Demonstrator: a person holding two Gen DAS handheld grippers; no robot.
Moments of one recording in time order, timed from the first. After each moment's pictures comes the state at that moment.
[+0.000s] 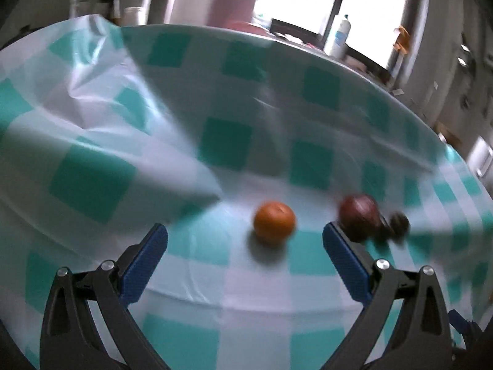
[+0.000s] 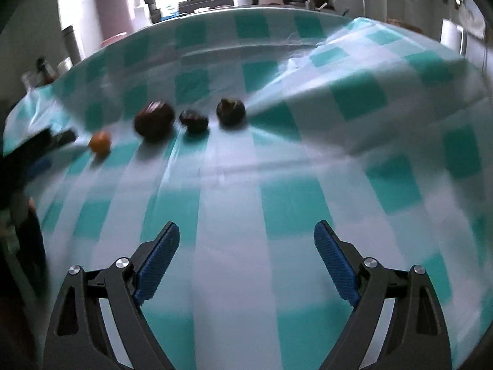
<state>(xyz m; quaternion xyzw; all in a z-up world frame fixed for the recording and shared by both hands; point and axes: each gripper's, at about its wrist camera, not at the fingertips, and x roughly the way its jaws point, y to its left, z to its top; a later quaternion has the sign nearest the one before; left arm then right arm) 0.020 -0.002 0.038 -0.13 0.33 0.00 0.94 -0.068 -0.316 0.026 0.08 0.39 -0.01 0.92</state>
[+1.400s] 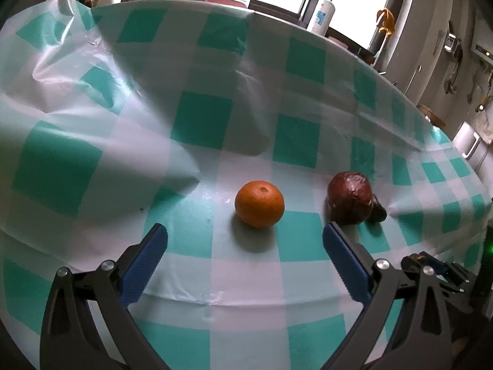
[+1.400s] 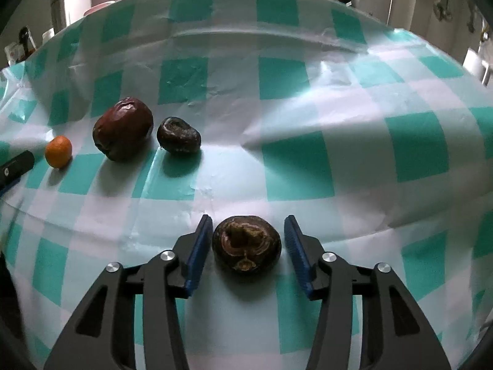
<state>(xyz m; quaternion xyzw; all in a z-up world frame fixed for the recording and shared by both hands) 0.033 -0.019 0.017 -0.12 0.37 -0.06 0.92 0.011 -0.299 0.001 -0.01 0.43 -0.02 0.90</state>
